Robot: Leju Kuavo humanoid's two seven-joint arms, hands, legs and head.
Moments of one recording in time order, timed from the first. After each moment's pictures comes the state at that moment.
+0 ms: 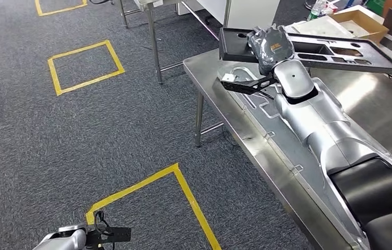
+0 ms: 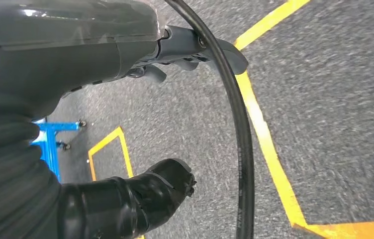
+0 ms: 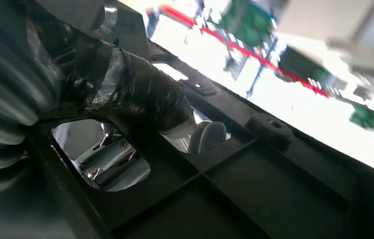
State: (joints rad) left arm -0.33 0.17 -0.42 -0.43 -1.06 -0.38 0.04; right arm -1.28 -0.03 0.80 -0.47 1.36 -0.37 0.00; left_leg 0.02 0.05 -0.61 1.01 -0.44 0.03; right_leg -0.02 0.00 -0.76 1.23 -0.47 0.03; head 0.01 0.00
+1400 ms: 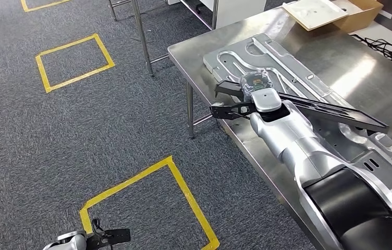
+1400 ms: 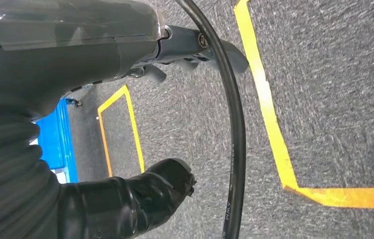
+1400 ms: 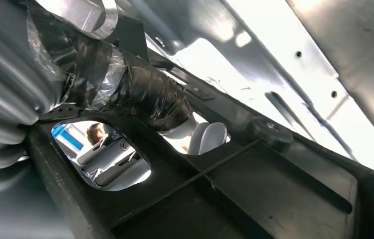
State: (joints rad) left arm -0.28 0.16 -0.34 -0.44 -0.97 -0.39 0.17; right arm -1.20 0.10 0.76 -0.39 1.30 0.06 0.21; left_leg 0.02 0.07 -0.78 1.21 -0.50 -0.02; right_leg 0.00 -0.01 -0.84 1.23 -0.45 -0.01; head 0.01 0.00
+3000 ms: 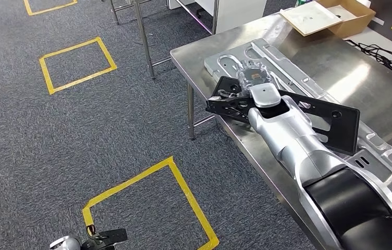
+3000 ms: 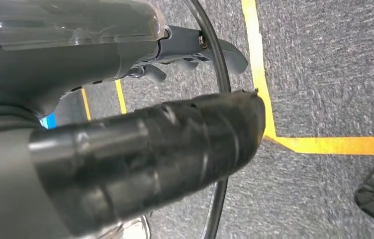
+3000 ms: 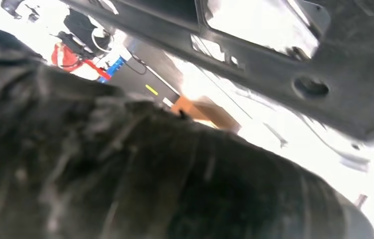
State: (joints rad) left arm -0.23 0.17 -0.21 -0.49 -0.85 -0.50 0.18; right arm -1.20 0.10 0.74 -0.46 1.30 0.08 0.22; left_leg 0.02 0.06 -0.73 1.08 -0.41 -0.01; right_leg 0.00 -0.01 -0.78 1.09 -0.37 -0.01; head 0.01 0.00
